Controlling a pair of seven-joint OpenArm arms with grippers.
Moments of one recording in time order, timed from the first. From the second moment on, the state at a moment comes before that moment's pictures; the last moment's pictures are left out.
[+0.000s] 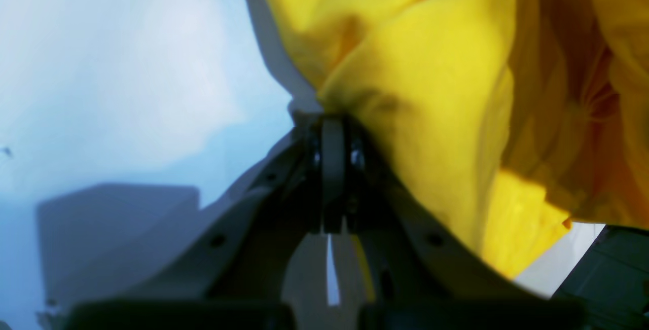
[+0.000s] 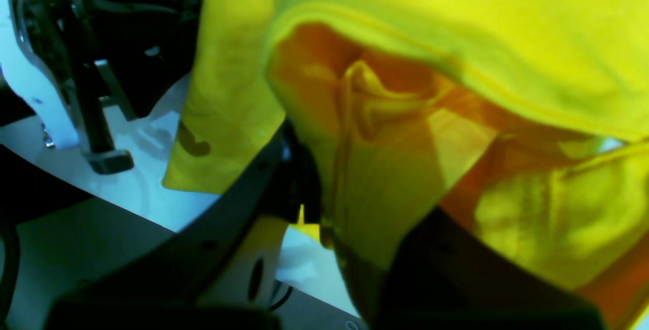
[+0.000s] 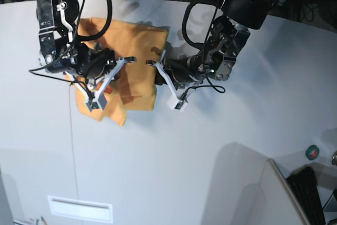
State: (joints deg) left arm -6.8 -7.4 24.0 59.6 -32.3 -17.8 31.2; right arm -8.7 3.6 -5.4 98.7 18.3 6.1 -65.1
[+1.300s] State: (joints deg) left arm 12.4 -20.3 -11.5 78.9 -31.9 -17.8 32.2; right arm -9.2 13.1 3.8 99.7 18.6 -0.5 -54.1
